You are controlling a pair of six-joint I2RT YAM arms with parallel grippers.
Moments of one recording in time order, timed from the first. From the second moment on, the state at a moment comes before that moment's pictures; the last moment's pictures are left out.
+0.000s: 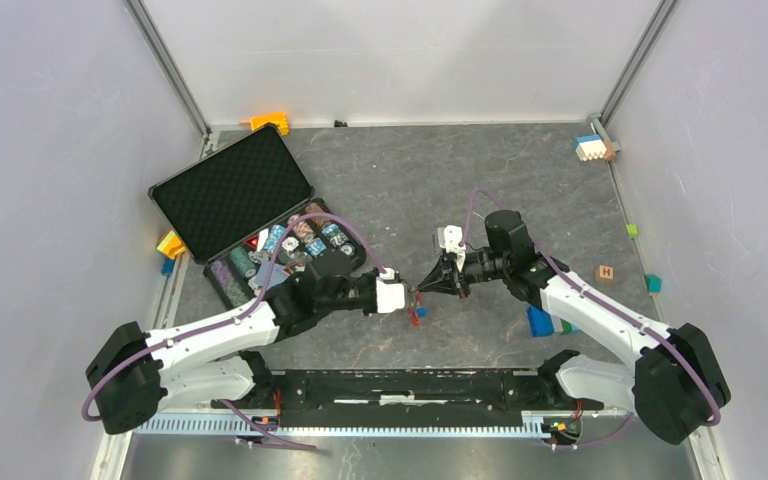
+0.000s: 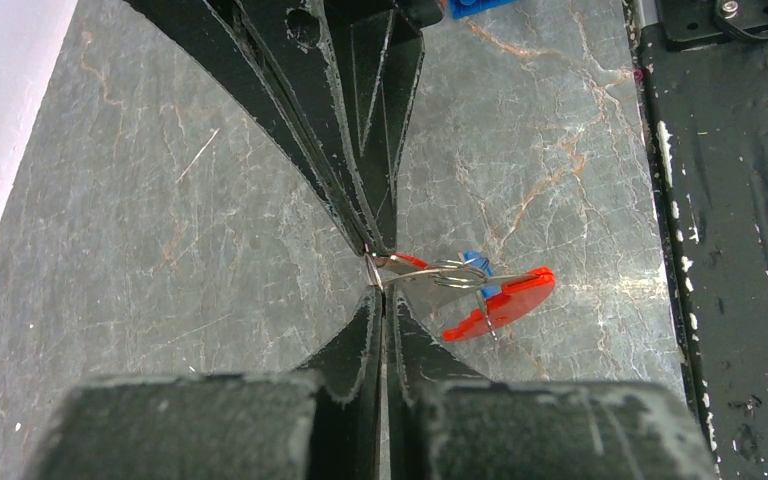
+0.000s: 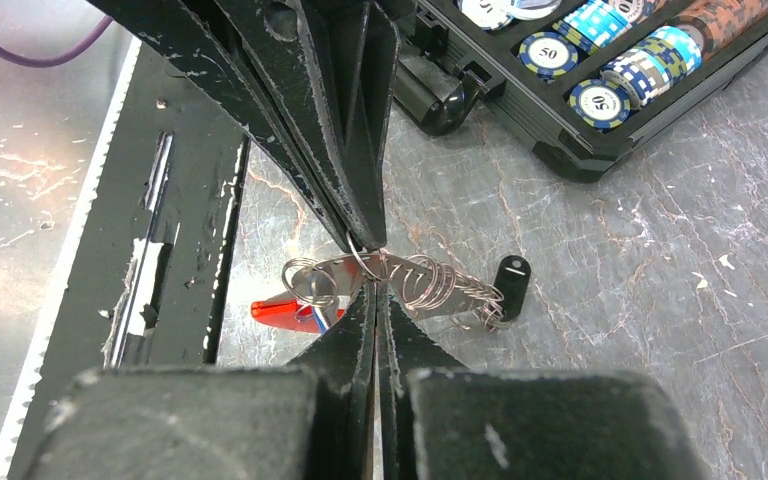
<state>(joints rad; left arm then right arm) -0.95 1.07 0.56 0.17 0.41 0.55 0.55 1.15 0.64 -0.02 -0.98 -0.42</state>
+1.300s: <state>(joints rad) -0.91 1.06 0.54 0.21 0.51 0.56 0.55 1.14 0.64 -0.04 -1.01 -0.47</state>
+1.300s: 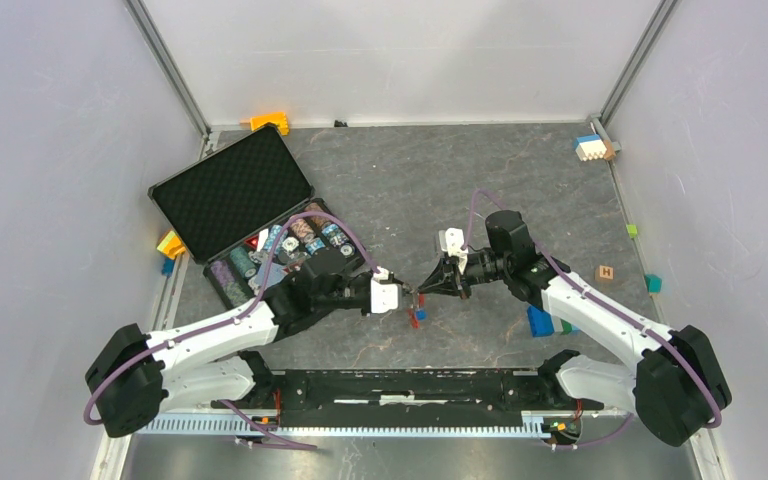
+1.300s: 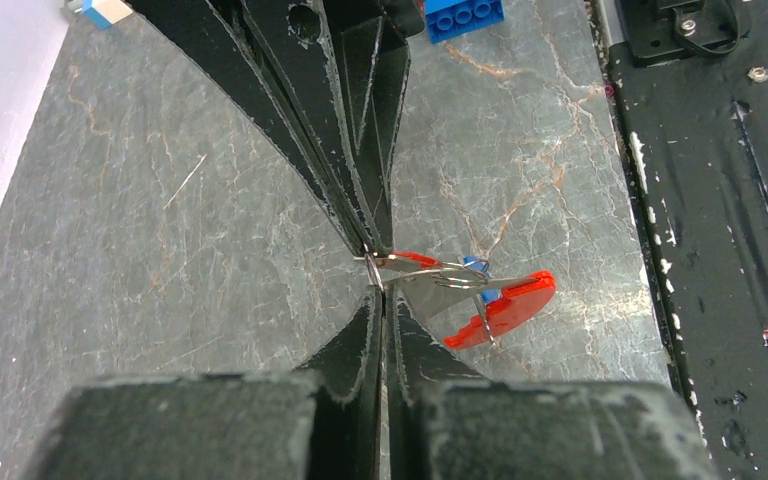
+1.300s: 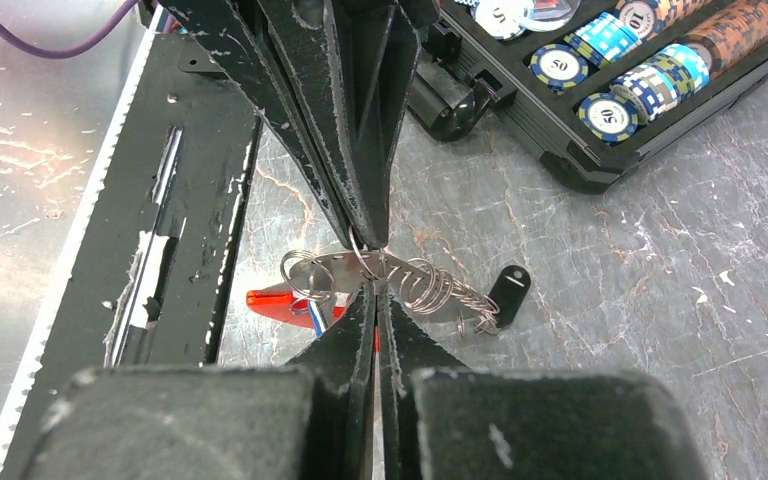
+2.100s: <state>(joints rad) -0.87 1.06 0.53 0.24 0.61 0.54 0.55 1.14 0.63 -0.02 -1.04 -0.45</state>
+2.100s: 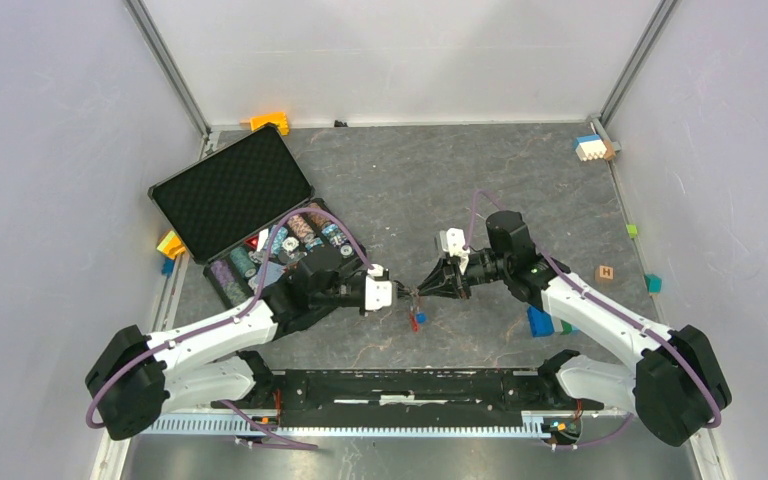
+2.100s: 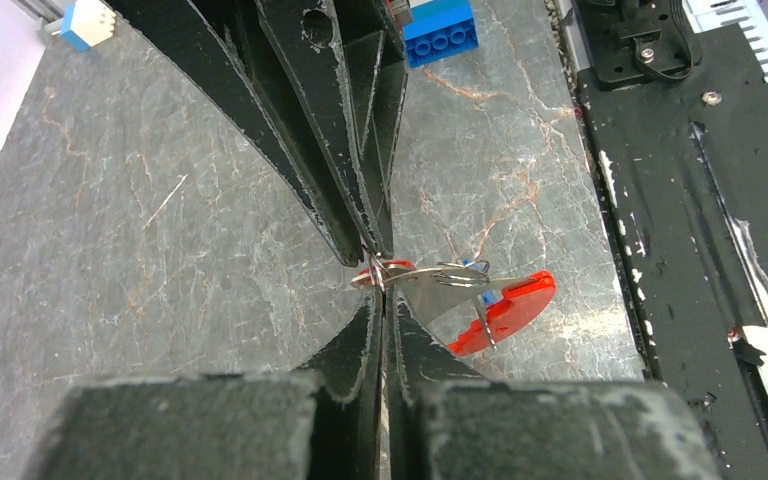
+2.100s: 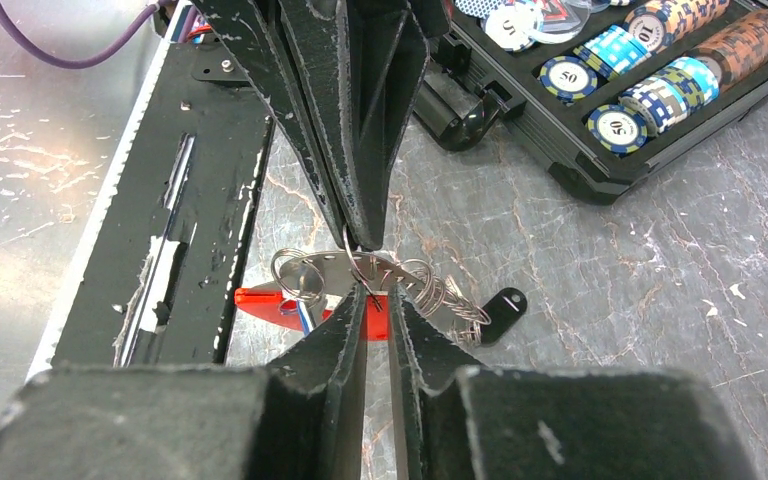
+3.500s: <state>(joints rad) -0.82 1.06 0.52 0.30 0.73 0.46 0.58 1.15 0.61 0.04 -1.05 -0.43</state>
